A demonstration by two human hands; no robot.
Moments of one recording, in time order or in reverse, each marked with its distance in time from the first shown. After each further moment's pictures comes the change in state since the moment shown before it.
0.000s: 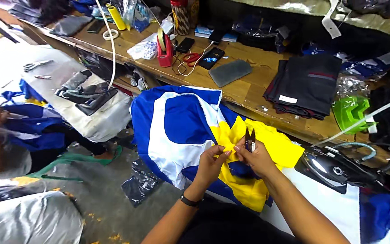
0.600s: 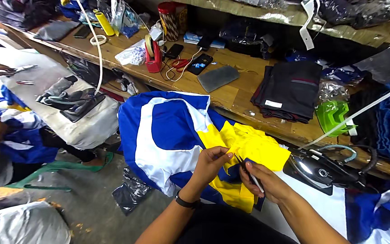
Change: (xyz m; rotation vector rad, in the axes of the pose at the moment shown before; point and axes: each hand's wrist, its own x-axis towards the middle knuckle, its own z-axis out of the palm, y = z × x) left_hand 0.023 0.024 0.029 -0.103 -0.131 -0.031; right_hand -0.052 -0.029 -0.052 0.215 -0.365 0.334
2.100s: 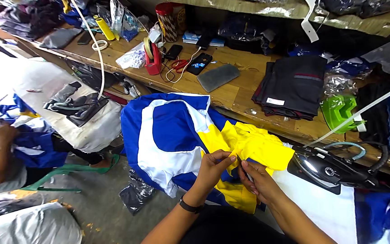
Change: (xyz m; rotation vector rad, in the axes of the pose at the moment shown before) left_hand -0.004 -0.008 0.012 -0.052 0.039 0.002; right_hand 0.013 0.019 0.014 0.069 0.266 -0.135
